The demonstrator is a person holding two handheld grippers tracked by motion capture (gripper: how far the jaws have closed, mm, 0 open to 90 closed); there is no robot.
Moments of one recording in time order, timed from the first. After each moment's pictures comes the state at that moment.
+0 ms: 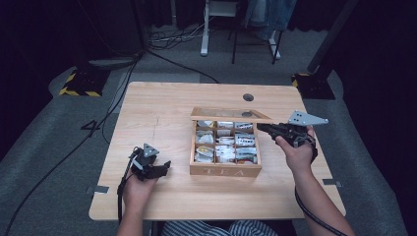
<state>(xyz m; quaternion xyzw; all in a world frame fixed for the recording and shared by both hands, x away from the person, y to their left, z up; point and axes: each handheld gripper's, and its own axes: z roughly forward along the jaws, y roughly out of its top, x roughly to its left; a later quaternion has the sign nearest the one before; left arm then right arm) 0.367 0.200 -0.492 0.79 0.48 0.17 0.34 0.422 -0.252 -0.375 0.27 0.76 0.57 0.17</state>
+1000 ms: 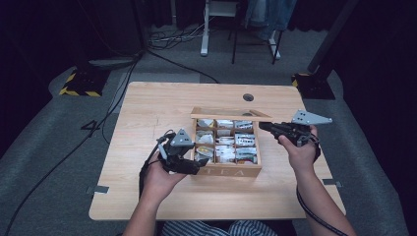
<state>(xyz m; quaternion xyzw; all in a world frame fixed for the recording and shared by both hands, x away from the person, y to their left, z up) 0.352 0.111 -0.374 0.85 0.30 0.09 0.42 0.422 -0.259 -0.371 0.26 0.75 0.58 0.16</state>
